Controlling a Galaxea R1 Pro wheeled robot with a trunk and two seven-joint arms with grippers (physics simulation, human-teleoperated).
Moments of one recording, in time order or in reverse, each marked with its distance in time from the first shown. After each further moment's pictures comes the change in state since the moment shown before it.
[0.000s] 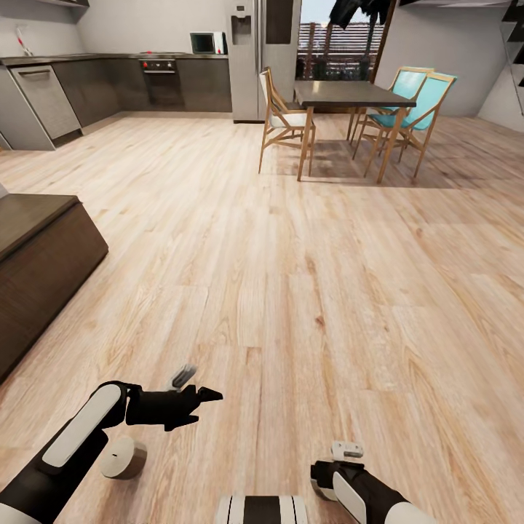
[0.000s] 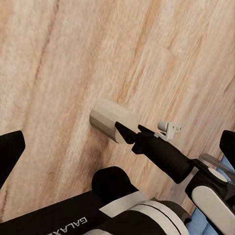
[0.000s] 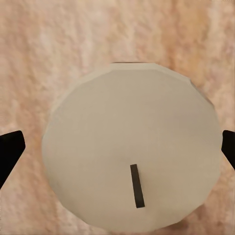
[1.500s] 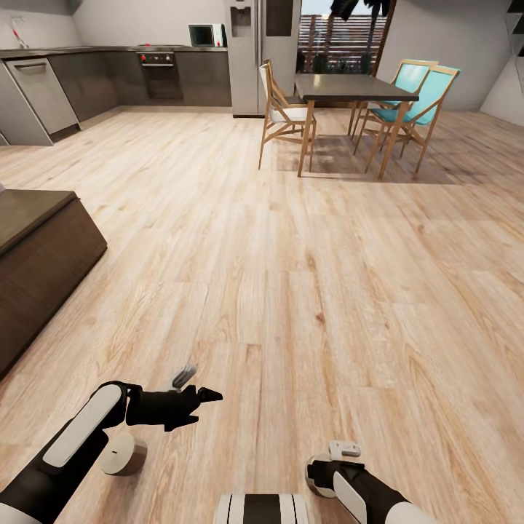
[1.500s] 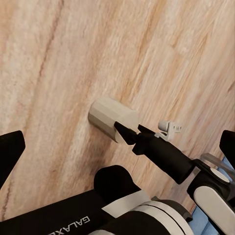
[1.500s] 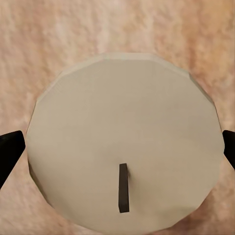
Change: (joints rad) left arm 0.000 -0.002 0.000 0.003 -0.006 0.000 0.000; right arm 0.000 -0.001 -0.001 0.000 -0.005 -0.001 0.052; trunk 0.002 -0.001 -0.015
